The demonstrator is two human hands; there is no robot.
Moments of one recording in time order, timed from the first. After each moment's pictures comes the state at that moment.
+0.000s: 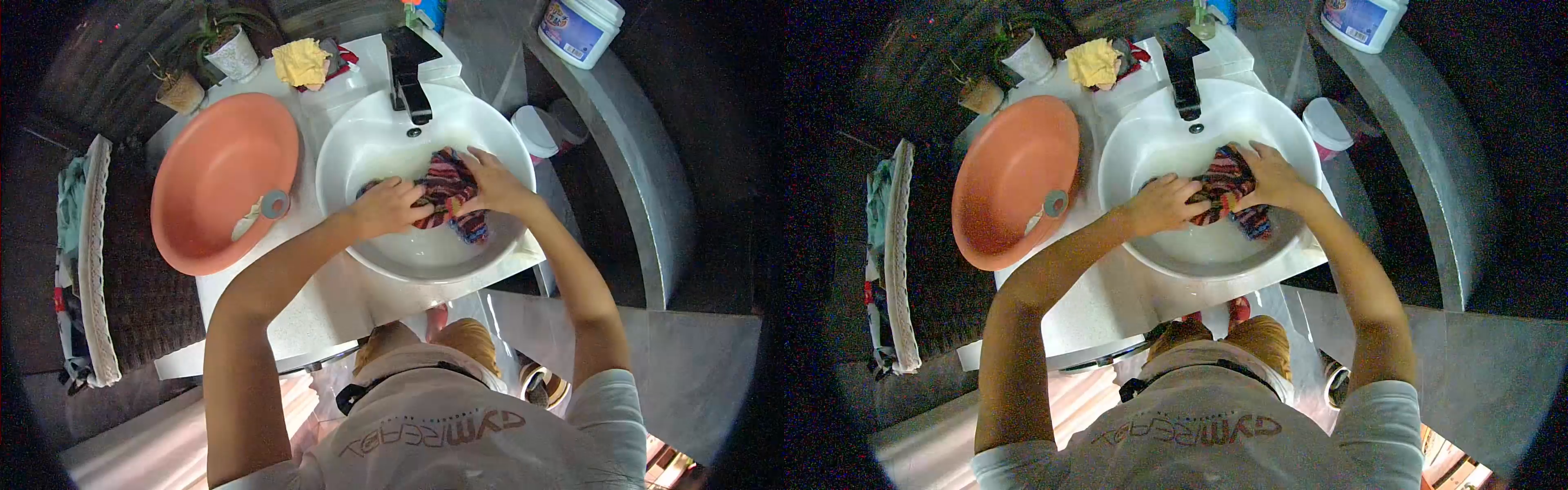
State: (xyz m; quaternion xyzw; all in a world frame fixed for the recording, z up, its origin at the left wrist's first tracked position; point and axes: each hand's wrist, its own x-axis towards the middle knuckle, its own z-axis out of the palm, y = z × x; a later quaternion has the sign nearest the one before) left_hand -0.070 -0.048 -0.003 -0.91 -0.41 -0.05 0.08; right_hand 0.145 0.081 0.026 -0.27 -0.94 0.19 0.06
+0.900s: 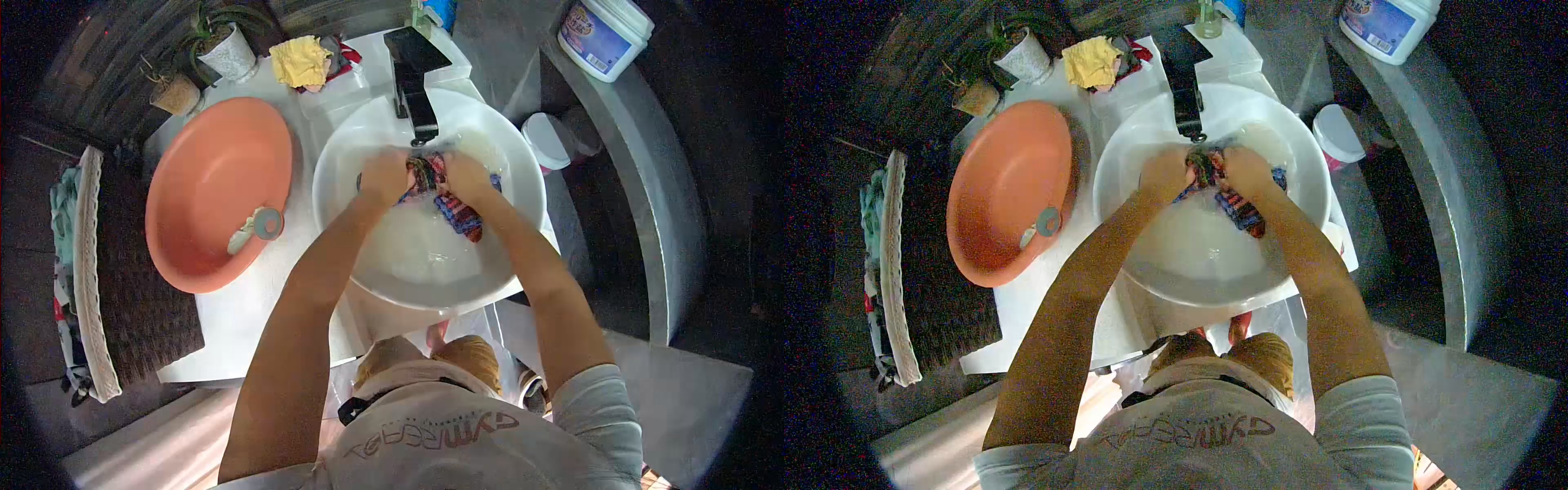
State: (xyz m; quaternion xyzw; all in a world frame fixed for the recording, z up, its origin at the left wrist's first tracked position) left_hand -0.089 0.035 -0.063 -0.63 -0.78 -0.09 -0.02; right_hand 0.069 0.129 -0.060 -0.34 -0.94 0.09 0.00
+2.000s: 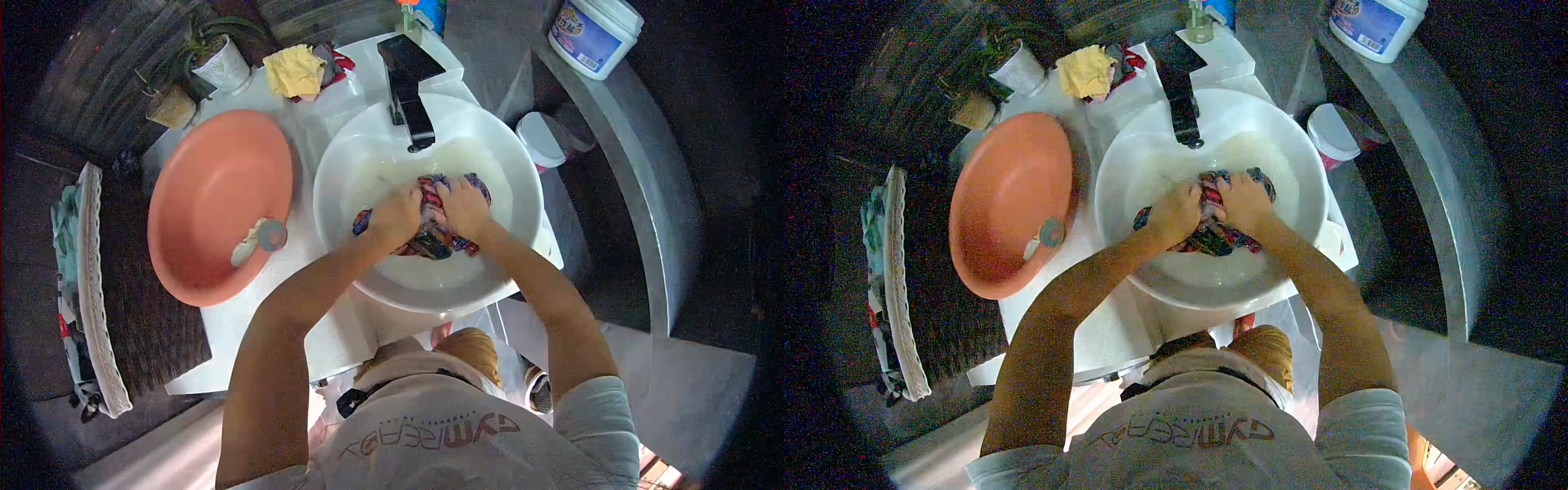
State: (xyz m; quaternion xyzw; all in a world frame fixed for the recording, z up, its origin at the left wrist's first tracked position) left_hand -0.056 -0.009 -0.063 -0.70 -0.71 -0.11 -0.07; right_hand 0.095 0.079 -0.058 -0.28 -0.96 0.03 0.06
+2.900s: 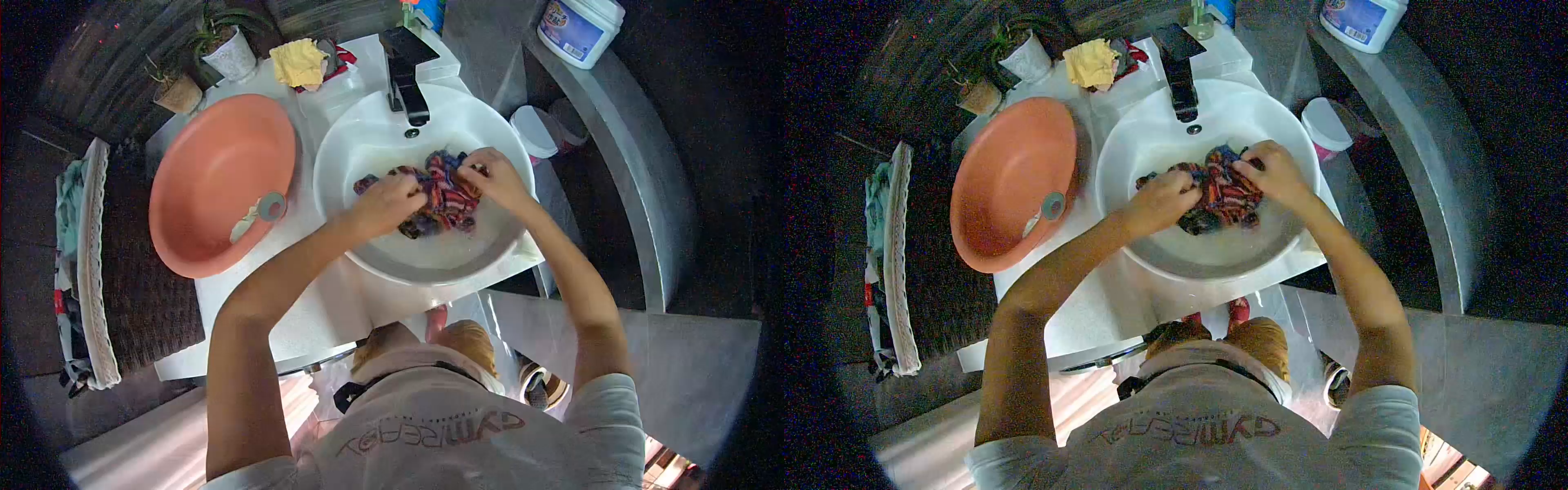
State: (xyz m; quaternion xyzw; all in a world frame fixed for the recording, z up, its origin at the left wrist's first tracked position) left_hand -0.068 -0.042 -0.004 -0.86 -0.49 -0.11 0.02; right_hand 0.146 0.100 0.010 -0.31 -0.89 0.31 0.16
